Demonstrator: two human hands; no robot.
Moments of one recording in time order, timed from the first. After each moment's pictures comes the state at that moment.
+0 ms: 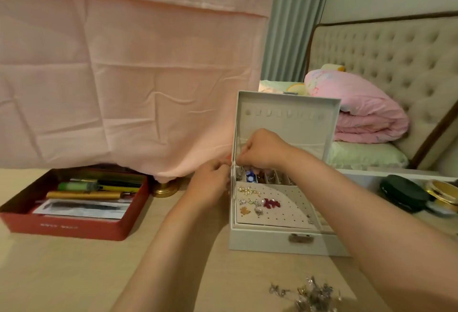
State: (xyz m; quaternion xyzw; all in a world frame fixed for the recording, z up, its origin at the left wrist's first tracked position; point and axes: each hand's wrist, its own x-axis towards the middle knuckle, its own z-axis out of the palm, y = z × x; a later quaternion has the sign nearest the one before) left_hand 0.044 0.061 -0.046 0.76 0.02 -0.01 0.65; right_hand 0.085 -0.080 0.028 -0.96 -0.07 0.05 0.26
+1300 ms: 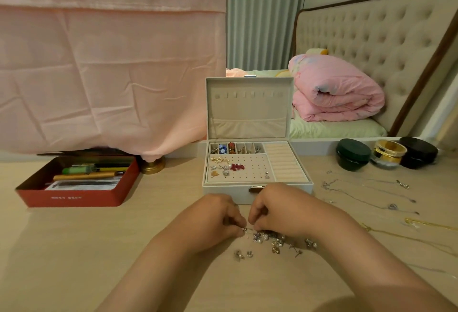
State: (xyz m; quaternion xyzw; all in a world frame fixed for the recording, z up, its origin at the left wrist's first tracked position) left_hand -0.087 0.022 -0.061 0.93 -0.29 -0.04 0.24; right_hand -0.094 -0.172 -0.024 -0.96 -0.17 0.14 0.17
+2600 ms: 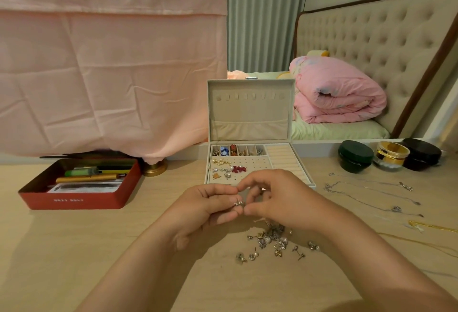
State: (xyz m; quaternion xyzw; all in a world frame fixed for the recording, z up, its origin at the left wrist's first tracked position) left_hand -0.092 0.029 -0.040 0.55 0.04 -0.22 0.80; right_hand -0.089 -0.171 -0.021 -0.89 -0.18 0.07 0.42
